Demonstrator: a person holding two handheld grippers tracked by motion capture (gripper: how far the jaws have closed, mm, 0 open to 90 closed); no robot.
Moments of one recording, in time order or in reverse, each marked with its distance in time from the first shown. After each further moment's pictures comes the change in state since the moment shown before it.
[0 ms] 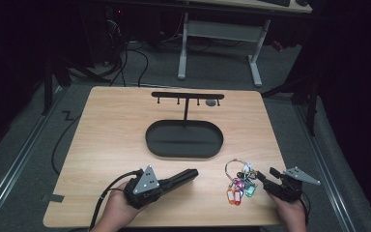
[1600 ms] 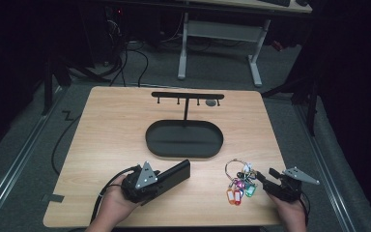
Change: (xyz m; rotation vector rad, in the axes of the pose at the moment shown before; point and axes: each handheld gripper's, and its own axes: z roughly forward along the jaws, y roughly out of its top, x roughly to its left) left arm 0.013 -0.003 0.007 0.126 0.108 0.034; right arm 0.001 0.000 0.000 0.012 0.003 0.002
